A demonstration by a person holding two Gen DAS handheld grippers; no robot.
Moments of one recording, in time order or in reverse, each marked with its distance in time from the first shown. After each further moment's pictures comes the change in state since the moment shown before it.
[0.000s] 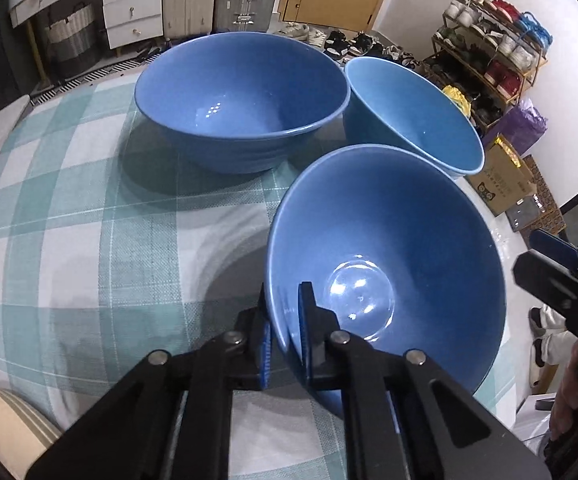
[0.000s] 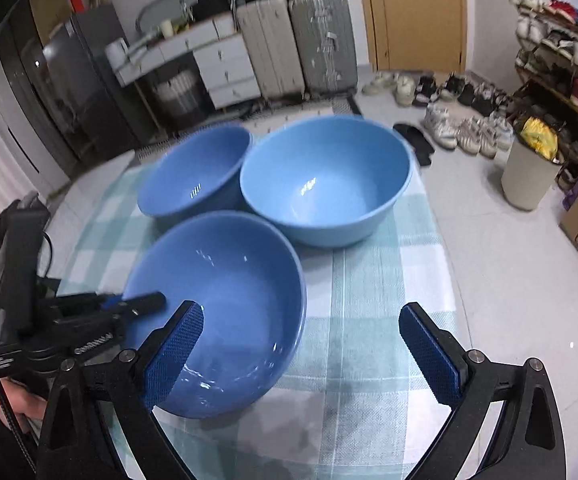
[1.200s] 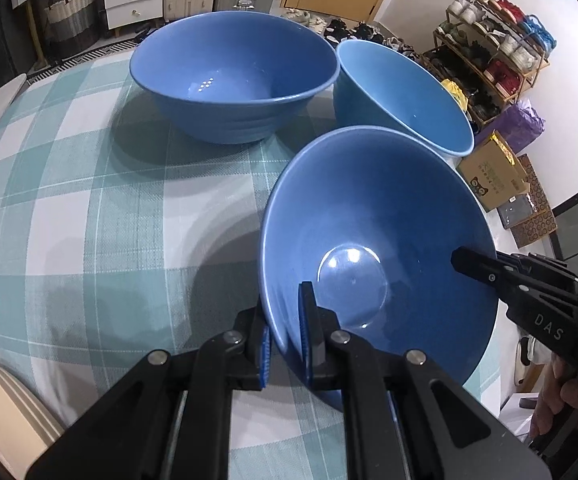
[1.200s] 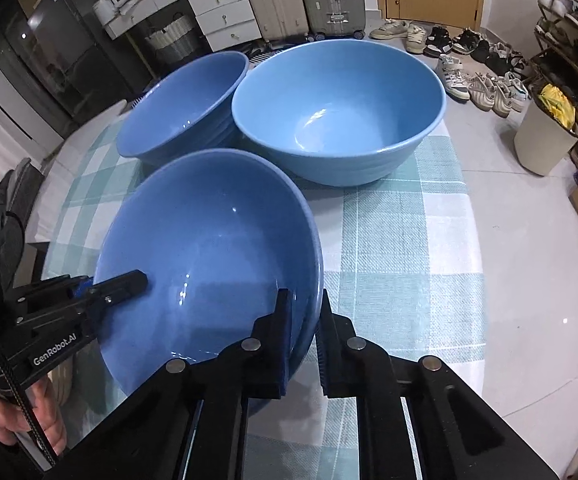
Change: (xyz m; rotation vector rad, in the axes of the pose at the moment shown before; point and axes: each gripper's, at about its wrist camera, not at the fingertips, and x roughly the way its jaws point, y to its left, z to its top) left arm -0.001 -0.002 -0.010 -0.037 0.057 -0.044; right arm 0.041 0.002 -0.006 -0.018 0.211 -0.014
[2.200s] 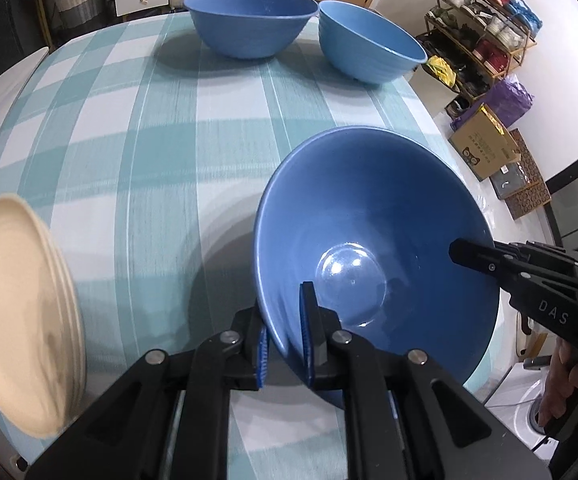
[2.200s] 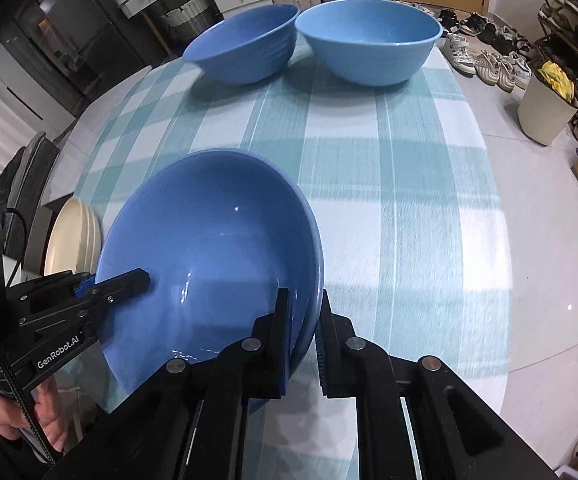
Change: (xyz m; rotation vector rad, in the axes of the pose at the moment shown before) left arm -0.058 0.002 -0.129 0.008 0.036 0.004; right arm -0.048 0.045 -0.126 -0.010 0.059 0.040
